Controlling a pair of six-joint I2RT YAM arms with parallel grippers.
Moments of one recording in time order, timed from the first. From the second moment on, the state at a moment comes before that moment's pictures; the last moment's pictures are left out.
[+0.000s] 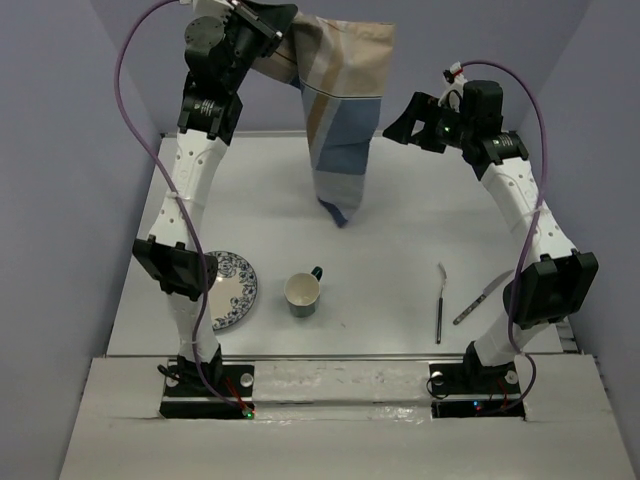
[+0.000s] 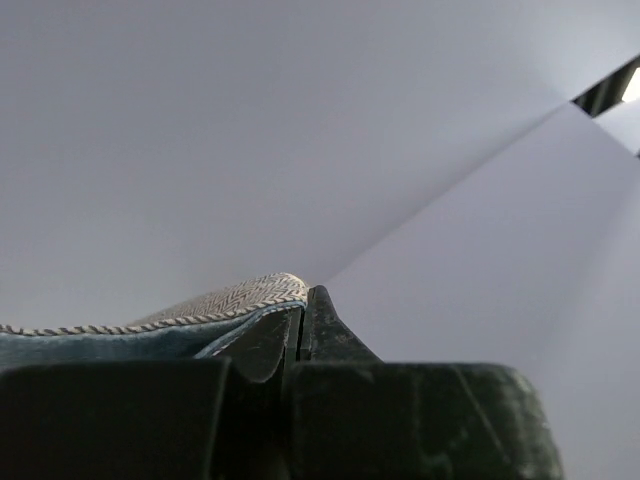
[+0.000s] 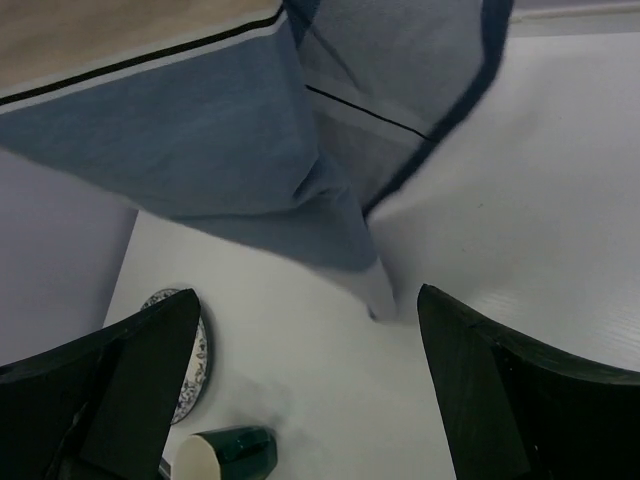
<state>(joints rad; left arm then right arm) -0.29 1.94 2.37 -0.11 0.16 -0.98 0.18 1.66 1.75 -0.49 -0.46 0.44</state>
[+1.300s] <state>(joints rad) -0.19 2.08 1.84 0.00 0.07 -1.03 0.51 1.93 1.38 -0.35 -0.65 0.47</state>
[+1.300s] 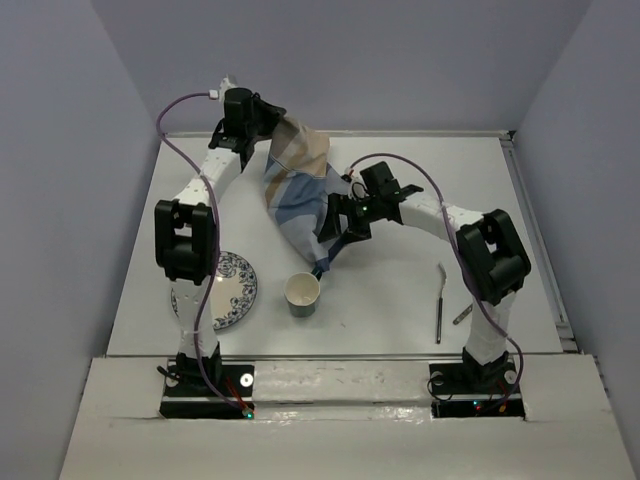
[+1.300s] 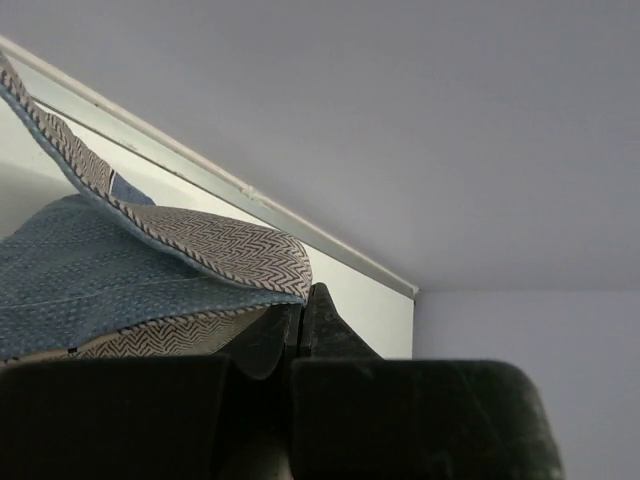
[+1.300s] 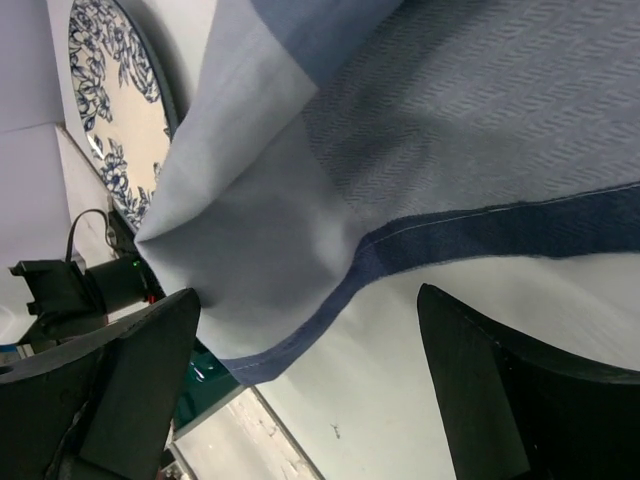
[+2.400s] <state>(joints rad) -0.13 1.97 1.60 0.13 0.14 -1.05 0.58 2.12 1.67 -0.53 -0.58 0.44</state>
